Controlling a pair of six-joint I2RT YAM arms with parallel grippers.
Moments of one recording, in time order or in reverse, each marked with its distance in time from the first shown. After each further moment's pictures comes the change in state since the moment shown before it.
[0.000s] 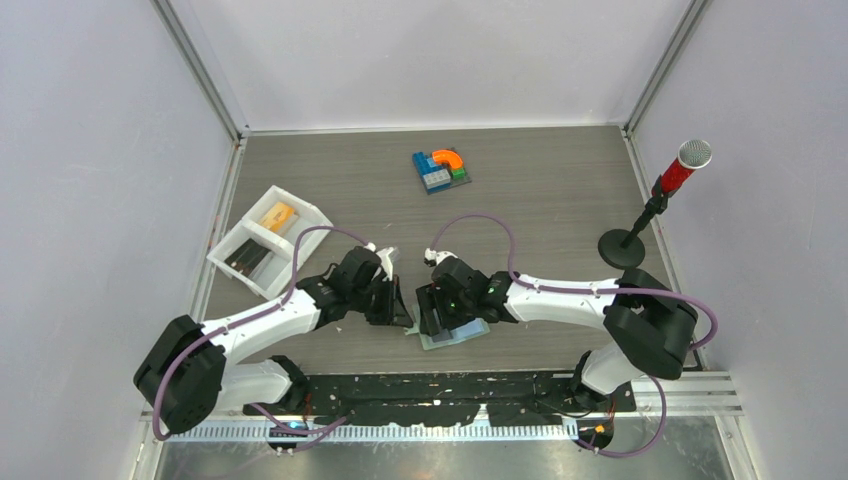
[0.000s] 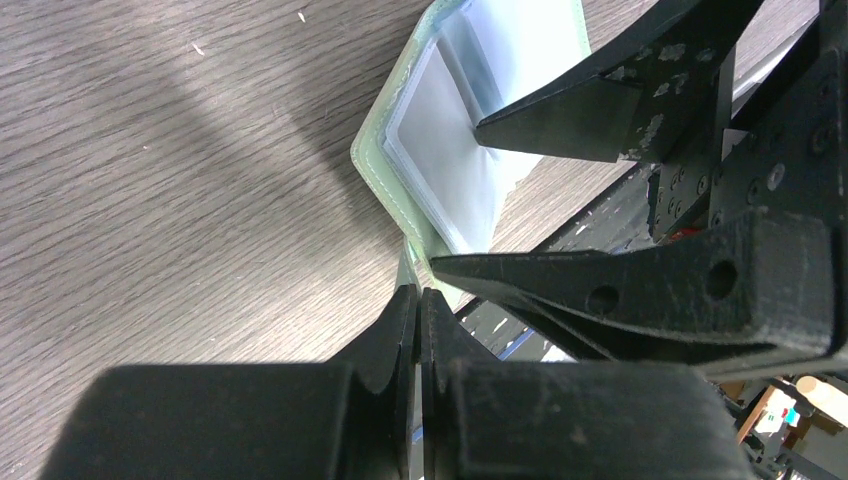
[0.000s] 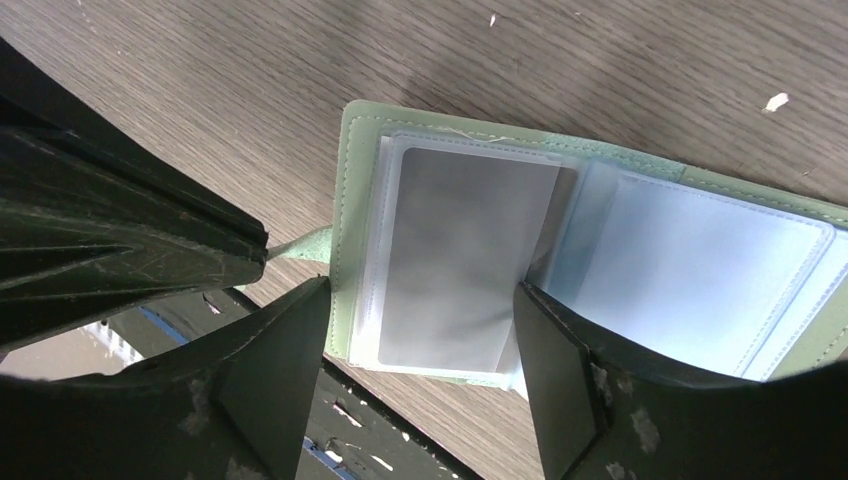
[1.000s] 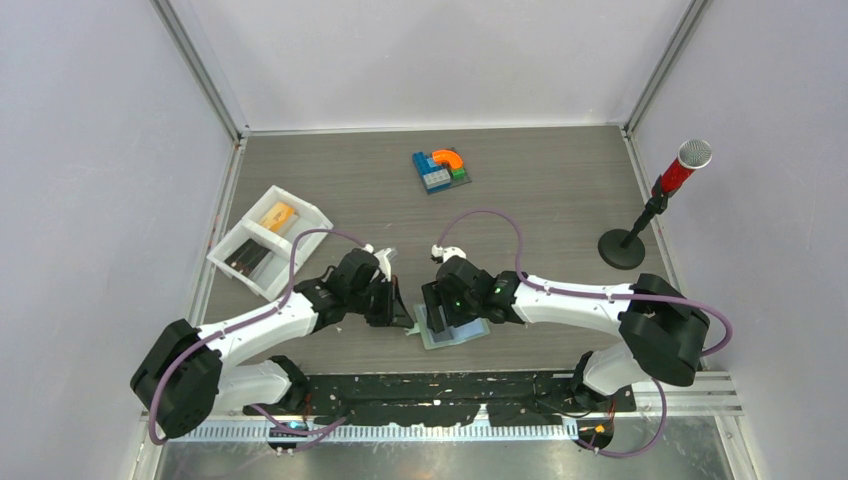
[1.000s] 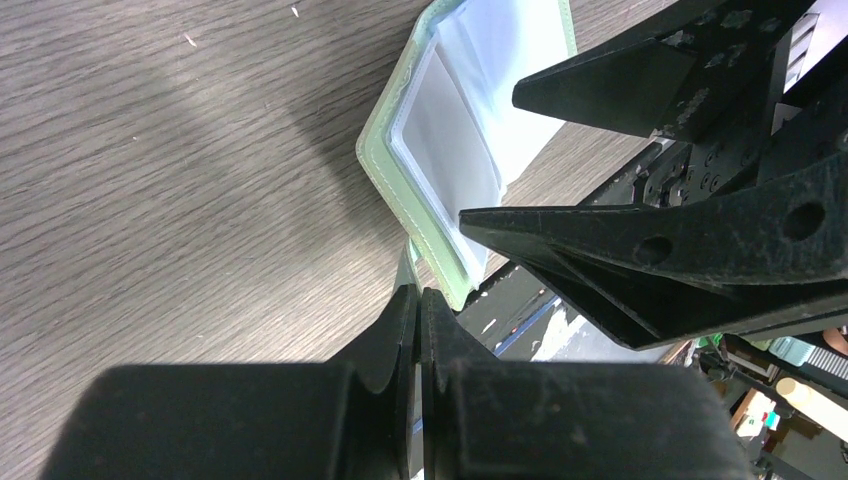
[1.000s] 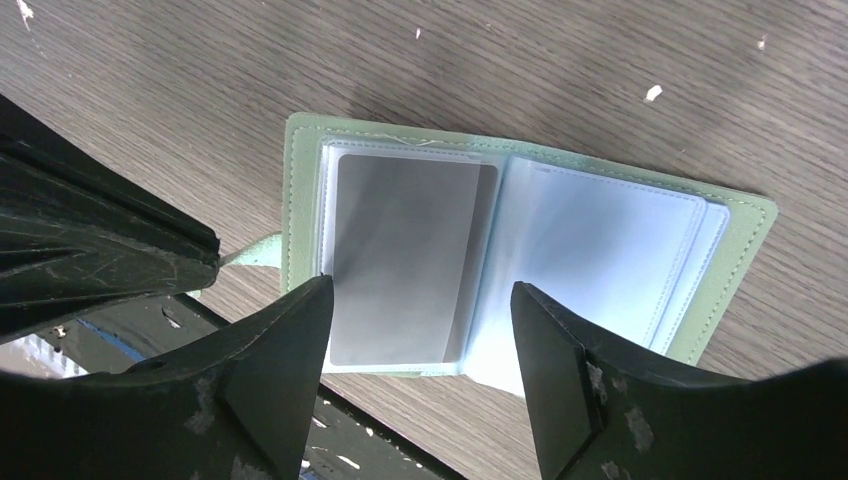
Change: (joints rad) left arm -0.003 -0.026 -0.022 0.023 0.000 -0.038; right arm 0.000 -0.059 -0.003 -0.068 0.110 -0.018
